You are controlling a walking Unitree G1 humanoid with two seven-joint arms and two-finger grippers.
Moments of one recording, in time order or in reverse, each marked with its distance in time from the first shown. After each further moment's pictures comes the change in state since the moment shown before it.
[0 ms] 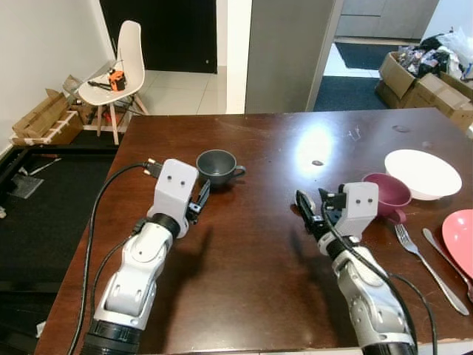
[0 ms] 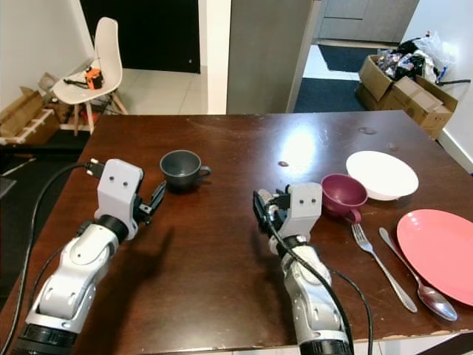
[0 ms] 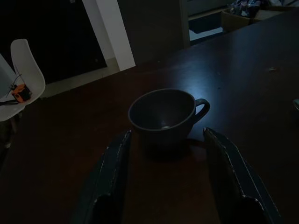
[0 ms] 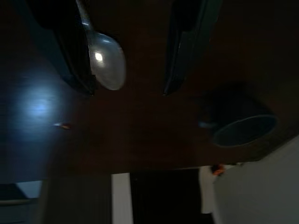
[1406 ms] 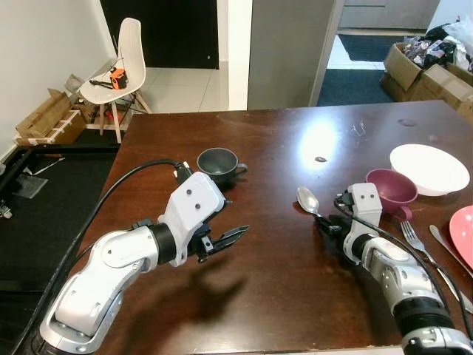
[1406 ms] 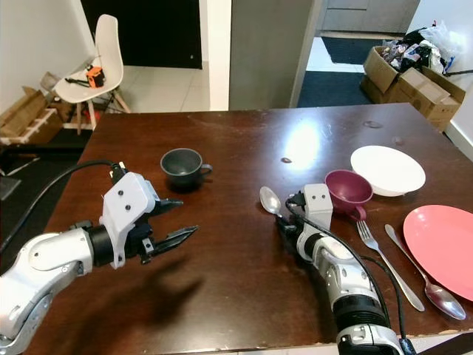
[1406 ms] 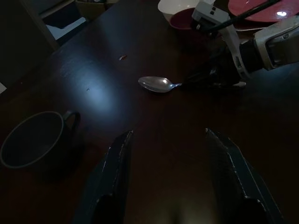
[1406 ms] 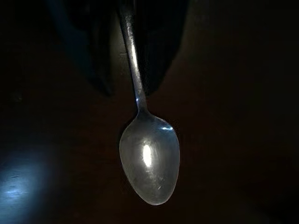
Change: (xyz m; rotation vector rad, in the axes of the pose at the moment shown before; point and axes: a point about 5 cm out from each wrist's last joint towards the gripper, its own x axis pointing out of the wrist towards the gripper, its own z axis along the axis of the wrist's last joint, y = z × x) left arm -0.045 -0.019 0.047 0.112 0.024 -0.661; right arm 0.021 -0.057 -0.035 -0.043 0.487 0.103
